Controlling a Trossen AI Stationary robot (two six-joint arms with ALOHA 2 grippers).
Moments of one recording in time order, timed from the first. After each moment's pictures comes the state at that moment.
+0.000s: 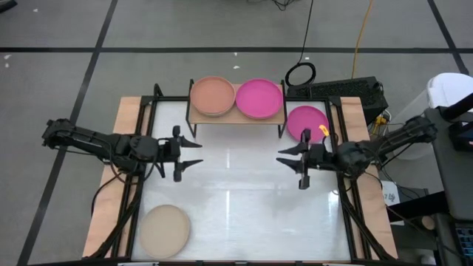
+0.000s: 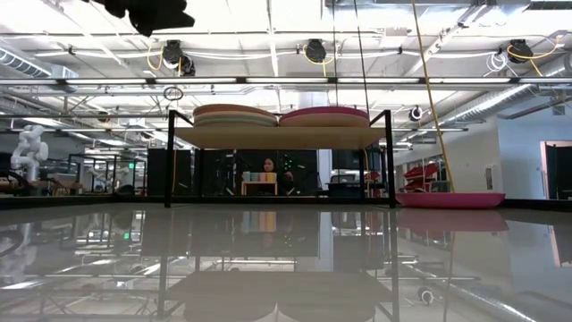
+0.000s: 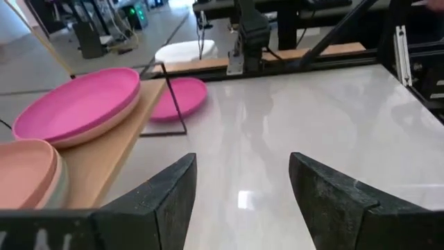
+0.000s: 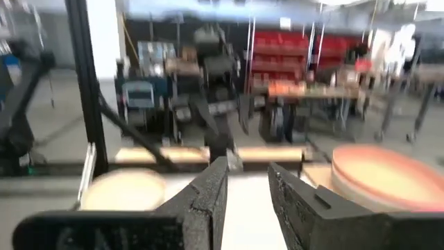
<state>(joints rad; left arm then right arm) -0.22 0.83 0.69 -0.15 -0.32 0.05 0.38 0.90 0.67 0.29 0.48 -0.04</state>
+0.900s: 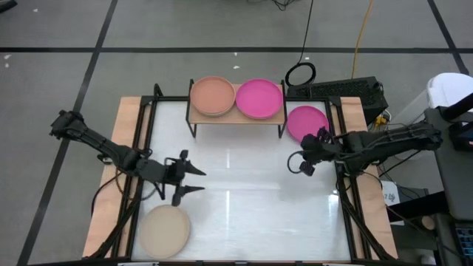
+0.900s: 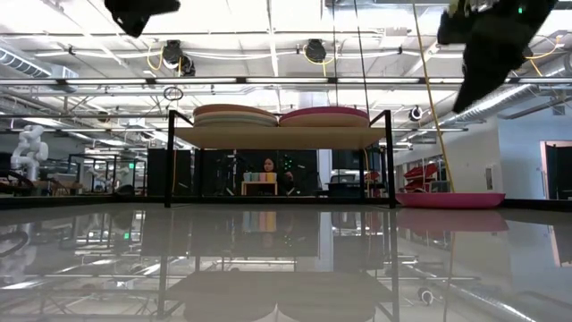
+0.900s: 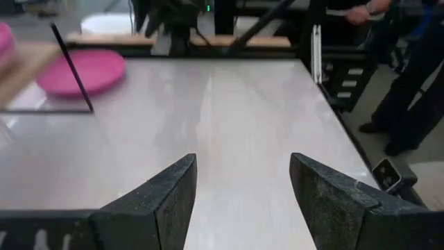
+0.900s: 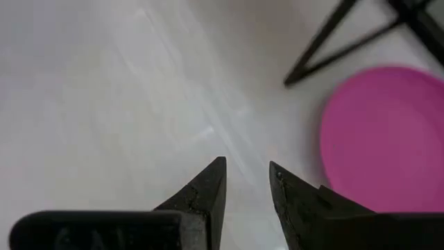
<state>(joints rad) -0.47 0.98 0.69 -0.08 -0.33 -0.20 0.16 0.92 0.78 -0.97 0.39 0.58</state>
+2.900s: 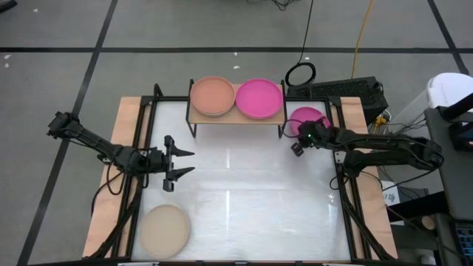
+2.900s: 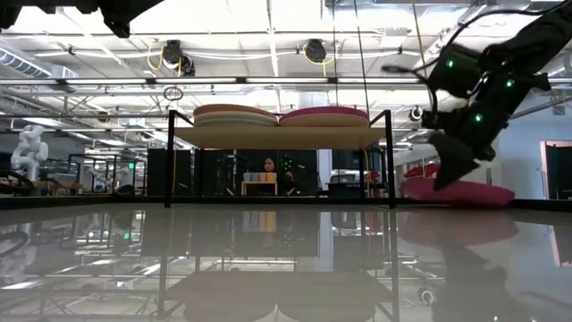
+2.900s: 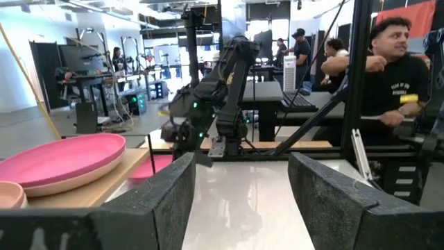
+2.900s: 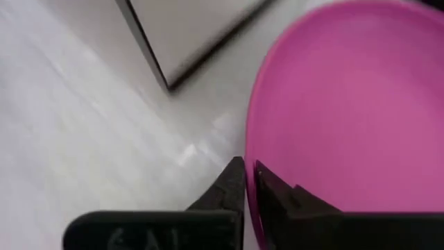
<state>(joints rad) -0.45 0.71 0.35 0.49 -0.50 0.10 -0.44 1.02 0.34 -0.30 0.24 0.31</state>
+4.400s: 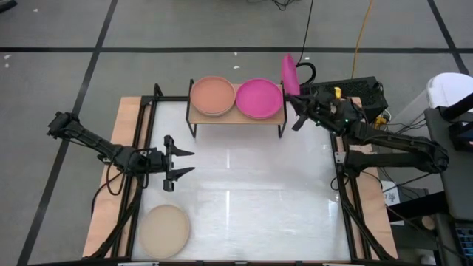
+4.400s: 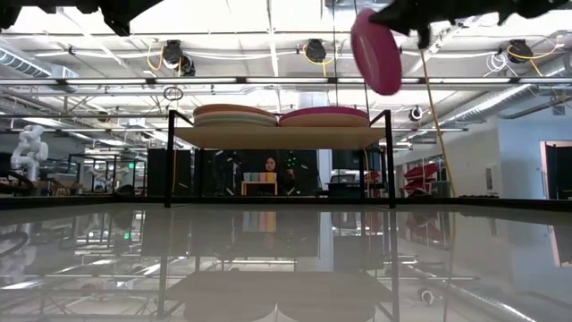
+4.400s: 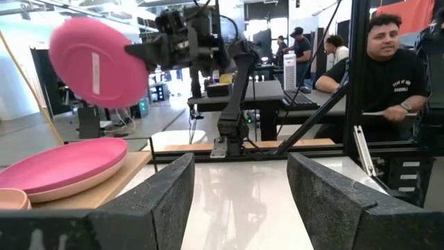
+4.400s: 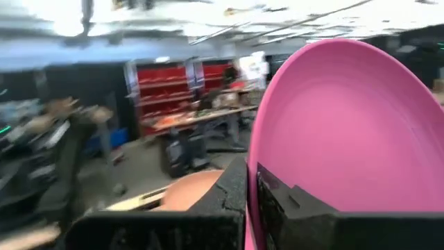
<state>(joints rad) -0.45 0.71 0.35 0.49 -0.50 0.14 -0.36 0.83 0.62 0.37 0.22 0.10</state>
